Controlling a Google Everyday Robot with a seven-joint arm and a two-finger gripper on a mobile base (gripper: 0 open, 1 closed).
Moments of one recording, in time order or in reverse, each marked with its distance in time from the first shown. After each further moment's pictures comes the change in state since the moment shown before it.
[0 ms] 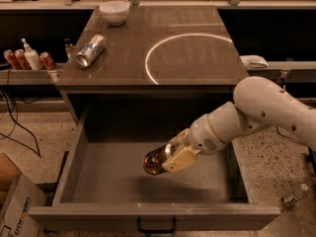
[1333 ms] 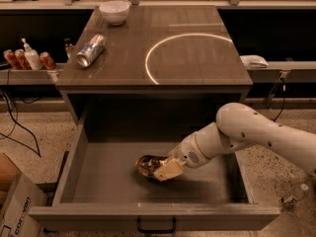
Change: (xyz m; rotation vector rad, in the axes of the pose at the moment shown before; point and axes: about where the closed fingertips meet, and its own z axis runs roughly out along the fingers) arm 0.038 -0.029 0.065 0.045 0.001 0.221
